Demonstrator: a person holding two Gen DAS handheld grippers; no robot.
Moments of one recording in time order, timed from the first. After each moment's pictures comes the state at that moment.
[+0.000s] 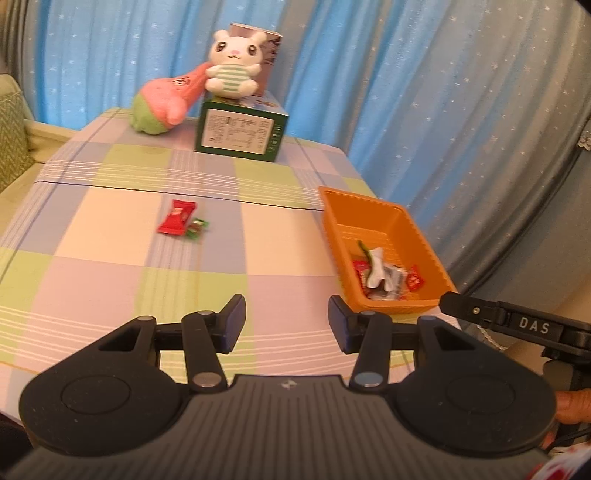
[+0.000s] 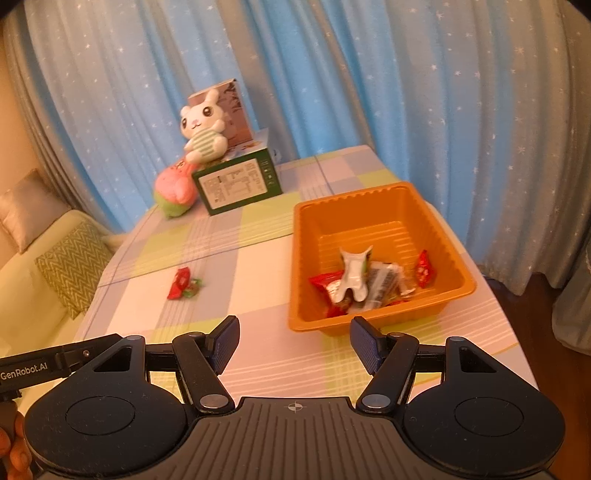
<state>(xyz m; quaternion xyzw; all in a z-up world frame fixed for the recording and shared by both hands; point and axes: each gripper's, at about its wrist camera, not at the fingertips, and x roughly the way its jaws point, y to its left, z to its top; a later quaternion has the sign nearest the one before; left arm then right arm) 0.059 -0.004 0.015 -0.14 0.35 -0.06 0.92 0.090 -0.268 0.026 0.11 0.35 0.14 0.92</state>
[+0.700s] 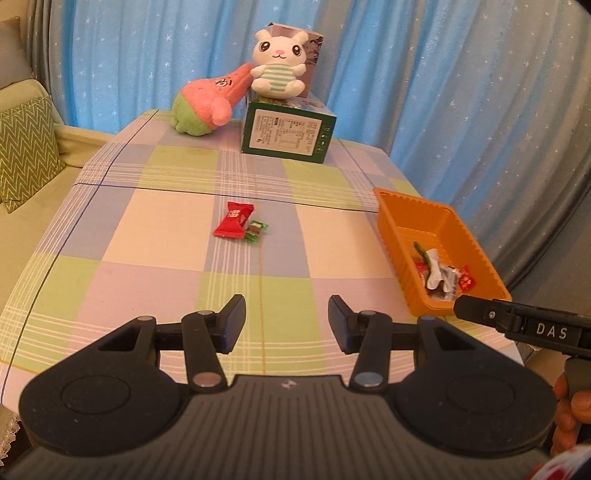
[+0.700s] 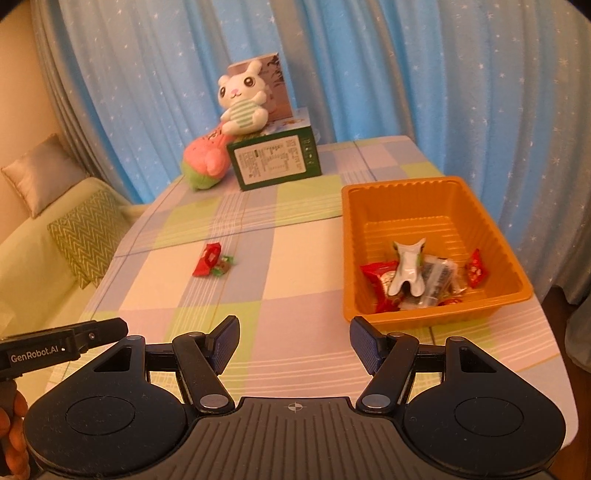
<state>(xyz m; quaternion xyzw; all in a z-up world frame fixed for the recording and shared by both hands) 0.069 0.040 -0.003 -0.11 0.36 -0.01 0.93 0.108 -0.211 0.005 0.07 0.37 0.18 0.91</state>
